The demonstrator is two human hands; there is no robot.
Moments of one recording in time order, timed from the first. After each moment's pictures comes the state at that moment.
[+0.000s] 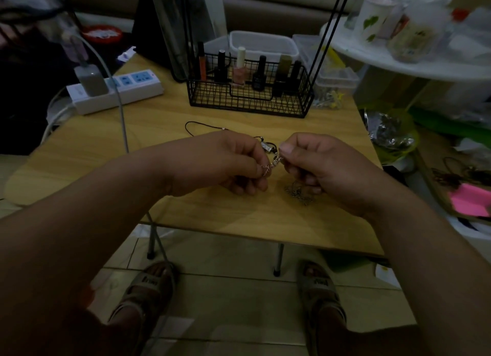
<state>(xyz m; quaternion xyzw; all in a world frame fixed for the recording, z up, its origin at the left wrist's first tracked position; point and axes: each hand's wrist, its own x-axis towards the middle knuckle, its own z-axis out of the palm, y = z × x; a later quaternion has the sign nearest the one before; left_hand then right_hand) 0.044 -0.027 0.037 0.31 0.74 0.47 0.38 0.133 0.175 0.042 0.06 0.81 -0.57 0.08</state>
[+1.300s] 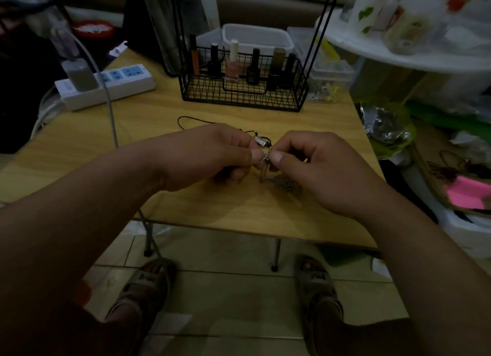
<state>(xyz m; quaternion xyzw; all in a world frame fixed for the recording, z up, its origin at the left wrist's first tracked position) 0.045 -0.026 0.037 0.33 0.75 0.45 0.35 0.145 0.175 0.032 -0.01 0.92 -0.40 -0.05</state>
